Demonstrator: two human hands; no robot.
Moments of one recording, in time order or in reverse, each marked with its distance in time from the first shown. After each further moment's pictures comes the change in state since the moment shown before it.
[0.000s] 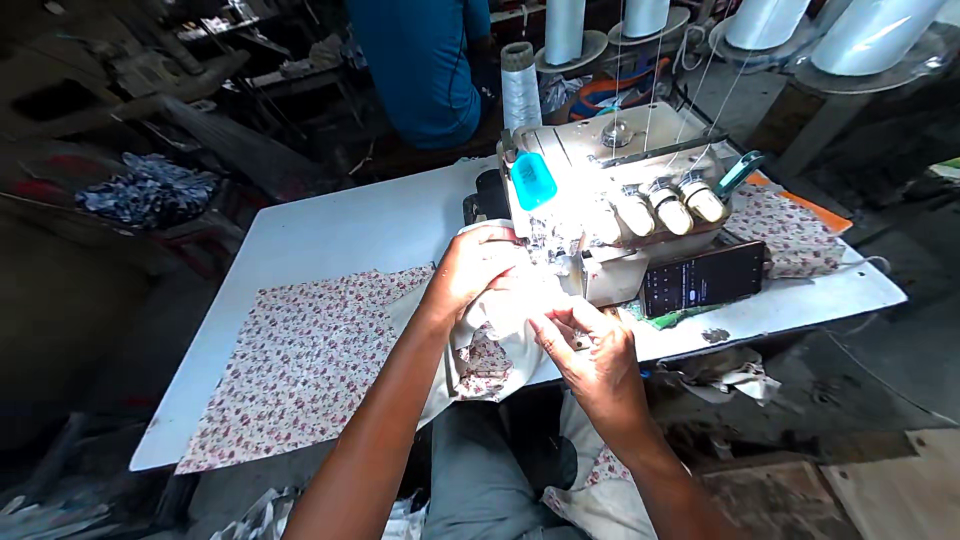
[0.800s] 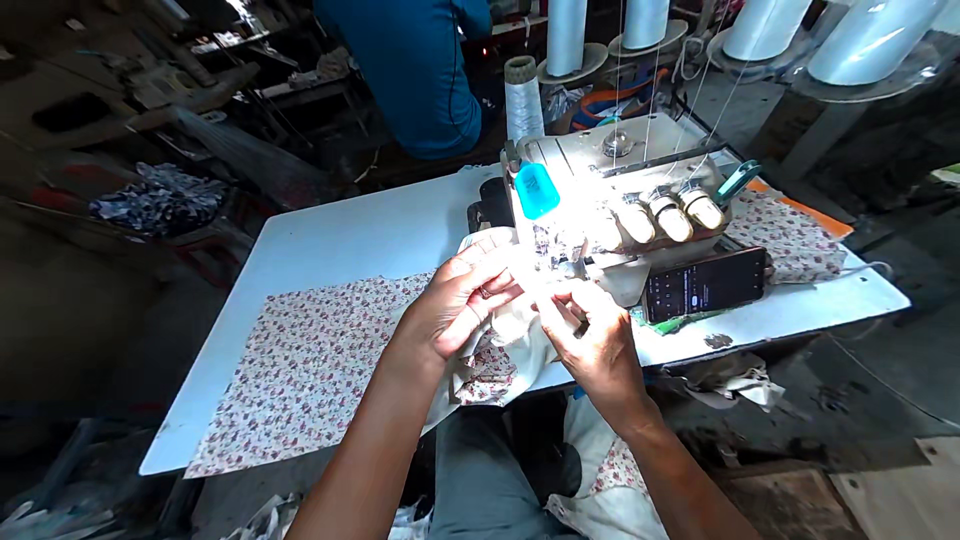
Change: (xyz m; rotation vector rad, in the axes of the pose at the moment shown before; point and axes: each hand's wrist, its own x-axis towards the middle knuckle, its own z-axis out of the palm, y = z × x) left_hand -0.040 0.010 -0.007 -0.576 -0.060 -0.109; right_hand 0.022 0.002 0.004 -0.093 0.039 -0.082
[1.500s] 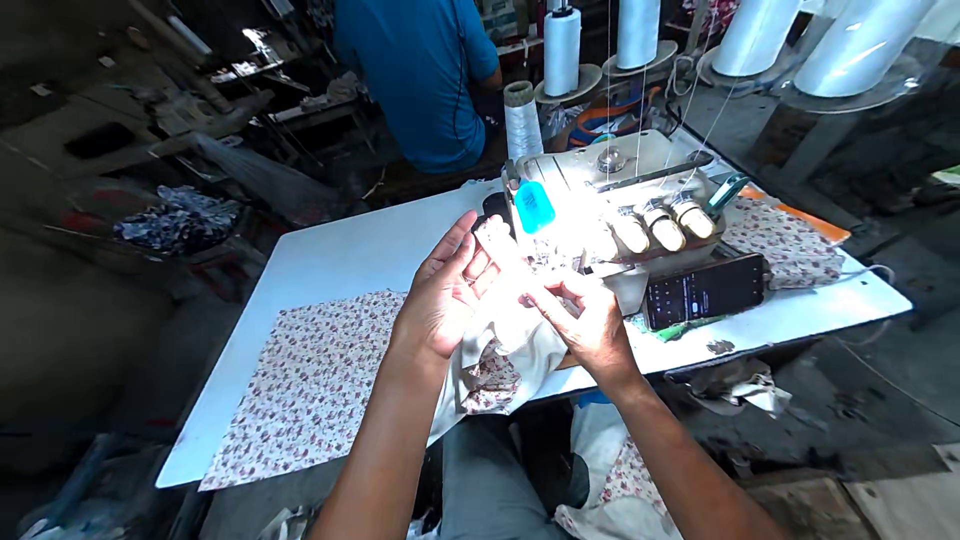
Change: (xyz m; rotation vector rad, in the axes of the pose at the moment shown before) left_hand -0.001 0.010 0.001 -0.121 0.104 0.234; right_hand 0.024 0.007 0.007 0.351 -0.087 0.031
